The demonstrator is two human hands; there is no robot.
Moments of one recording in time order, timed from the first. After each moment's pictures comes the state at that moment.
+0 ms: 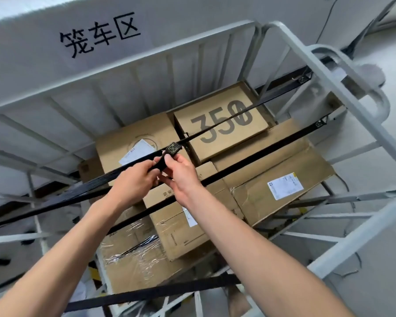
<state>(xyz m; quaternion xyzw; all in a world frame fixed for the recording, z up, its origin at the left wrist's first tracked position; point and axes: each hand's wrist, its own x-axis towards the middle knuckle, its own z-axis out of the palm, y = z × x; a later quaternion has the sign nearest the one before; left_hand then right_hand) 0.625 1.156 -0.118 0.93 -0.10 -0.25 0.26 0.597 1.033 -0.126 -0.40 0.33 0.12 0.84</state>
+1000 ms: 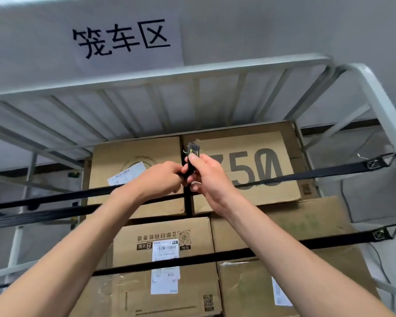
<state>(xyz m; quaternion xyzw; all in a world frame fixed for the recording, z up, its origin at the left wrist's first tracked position) 0.770 1.020 -0.152 0.89 0.01 -0.36 0.27 0.761 0.878 -0.176 -0.56 0.17 0.29 0.76</state>
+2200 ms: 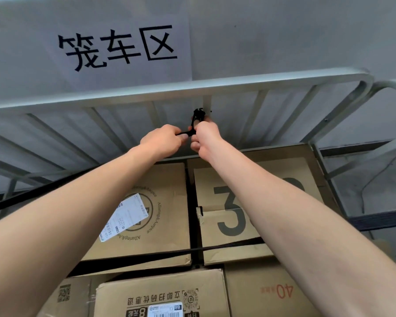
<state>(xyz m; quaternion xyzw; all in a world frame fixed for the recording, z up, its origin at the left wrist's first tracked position) 0.945 1.057 -0.239 0.96 0.06 -0.19 0.22 0.971 0.938 -0.261 -0.55 0.29 0.20 0.76</state>
